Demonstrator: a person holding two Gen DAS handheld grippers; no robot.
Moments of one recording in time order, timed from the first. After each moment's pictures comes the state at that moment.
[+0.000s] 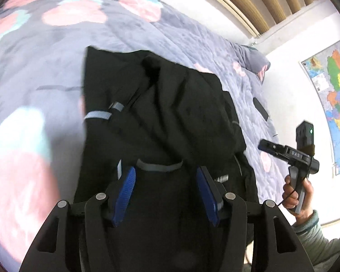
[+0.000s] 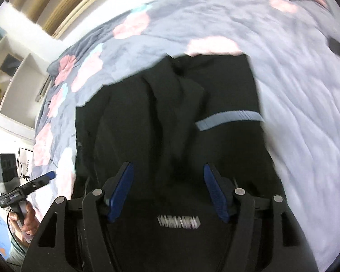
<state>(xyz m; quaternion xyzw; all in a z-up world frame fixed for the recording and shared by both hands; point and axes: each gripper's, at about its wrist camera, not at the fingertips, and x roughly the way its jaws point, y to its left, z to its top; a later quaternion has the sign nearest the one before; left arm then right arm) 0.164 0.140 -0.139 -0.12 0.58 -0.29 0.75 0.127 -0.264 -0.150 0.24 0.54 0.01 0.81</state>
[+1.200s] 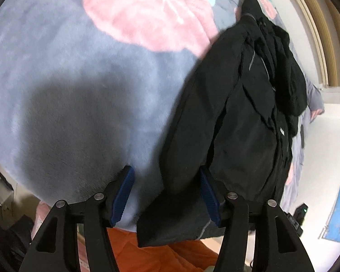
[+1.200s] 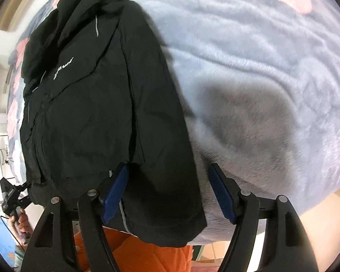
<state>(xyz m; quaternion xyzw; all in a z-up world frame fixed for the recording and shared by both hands) -0.055 0.280 -0.265 -0.29 0.68 -0.07 0.66 -0.169 -0.344 -0.251 0.29 0.65 -0.07 0.70</state>
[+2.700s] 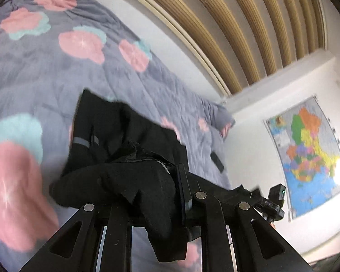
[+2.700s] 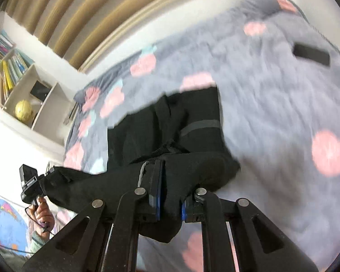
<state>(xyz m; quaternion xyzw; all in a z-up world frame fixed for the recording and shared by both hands) 0.161 0.193 -0.051 -0.30 0.46 -0.31 0.78 -0.009 -0.366 -0.027 0.29 0.43 0.03 0.85</state>
